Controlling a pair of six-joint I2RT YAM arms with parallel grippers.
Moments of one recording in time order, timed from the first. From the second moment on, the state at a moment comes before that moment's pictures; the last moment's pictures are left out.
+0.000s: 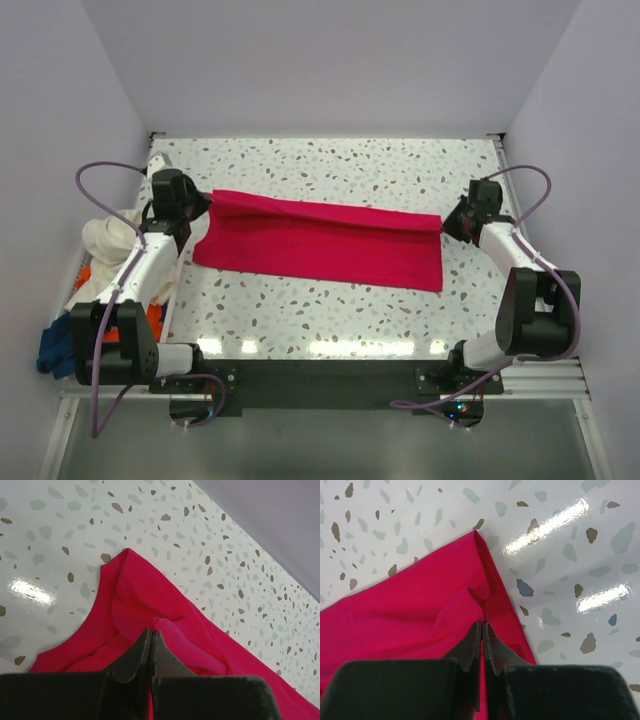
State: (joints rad) left arm 0.02 1.32 0.88 -0.07 -0.10 -0.65; right arm -0.09 1.48 0.91 -0.29 0.02 0.56
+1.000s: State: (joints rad) left arm 0.02 1.28 0.71 -0.07 -0.13 -0.76; right arm -0.08 1.42 0.88 -0.30 0.00 0.57
